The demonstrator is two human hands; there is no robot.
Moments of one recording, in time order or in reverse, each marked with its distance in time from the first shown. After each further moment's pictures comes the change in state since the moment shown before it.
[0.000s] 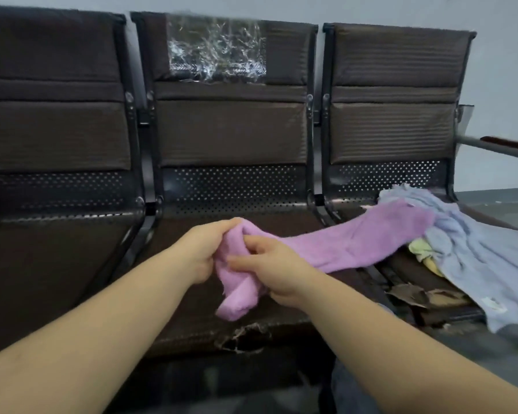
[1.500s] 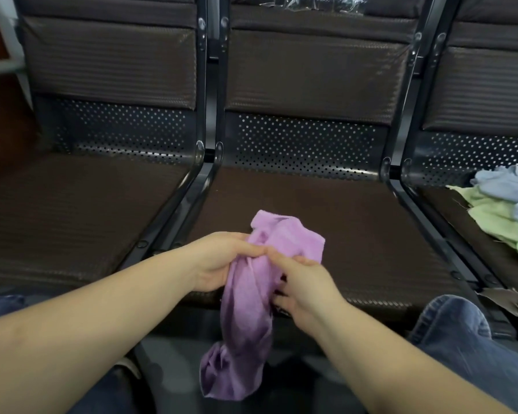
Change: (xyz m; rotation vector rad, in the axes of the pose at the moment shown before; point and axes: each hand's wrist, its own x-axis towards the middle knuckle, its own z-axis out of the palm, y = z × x) left_hand -0.013 -0.072 -0.086 -0.056 -0.126 -0.222; right_hand 0.011 0.054 0.079 0.494 0.232 0.464
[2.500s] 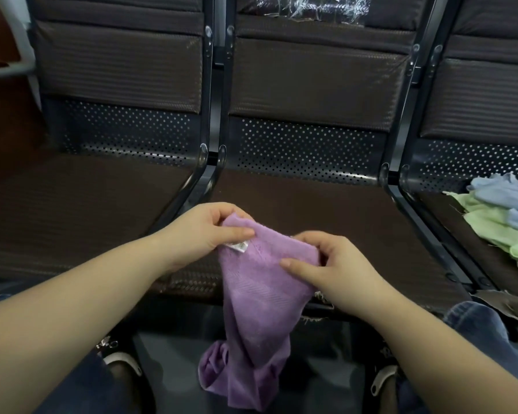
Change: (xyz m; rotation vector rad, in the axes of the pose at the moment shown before) left_hand -0.031 0.019 -0.027 0.436 0.074 0.475; right_hand -0.025 -0.034 -0.044 -0.813 -0.266 -0.665
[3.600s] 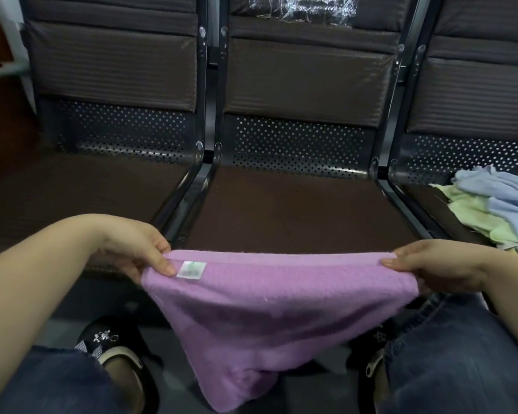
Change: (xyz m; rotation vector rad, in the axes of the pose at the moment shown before) left_hand -0.024 -0.033 -0.089 0.329 -0.438 -0.682; right_hand -0.029 0.058 -0.114 0.205 -0.247 0.686
